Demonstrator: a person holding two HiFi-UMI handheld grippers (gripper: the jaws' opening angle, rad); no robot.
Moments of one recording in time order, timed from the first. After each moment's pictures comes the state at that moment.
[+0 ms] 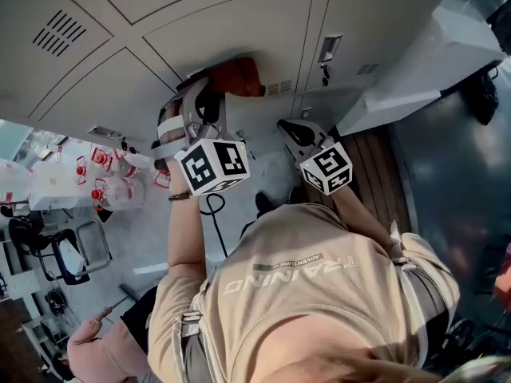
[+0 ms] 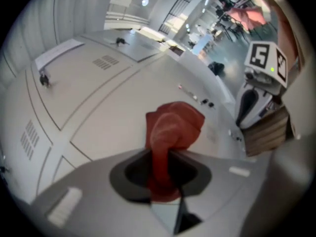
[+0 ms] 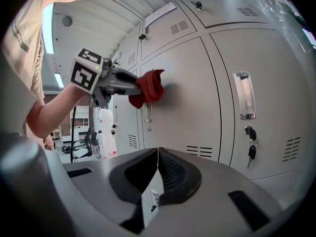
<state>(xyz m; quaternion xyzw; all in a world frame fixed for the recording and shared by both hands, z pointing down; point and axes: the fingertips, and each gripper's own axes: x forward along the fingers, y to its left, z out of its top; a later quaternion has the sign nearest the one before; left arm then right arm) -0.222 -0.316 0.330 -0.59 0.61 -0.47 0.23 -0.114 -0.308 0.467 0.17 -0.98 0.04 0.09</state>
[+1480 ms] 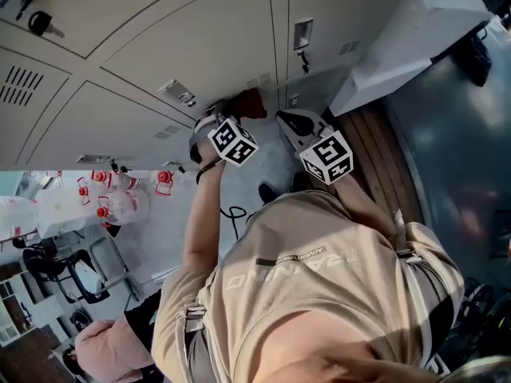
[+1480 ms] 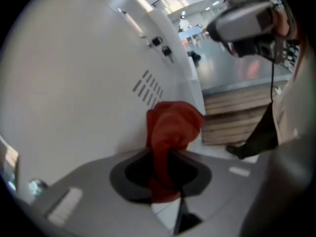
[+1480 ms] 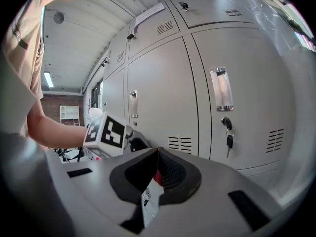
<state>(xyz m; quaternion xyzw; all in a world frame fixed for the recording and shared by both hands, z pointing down) -0.201 -0.367 0.581 -0.68 0.48 -0.56 0.03 -0.083 -0.334 0.485 0.22 -0.97 0.06 0.10</state>
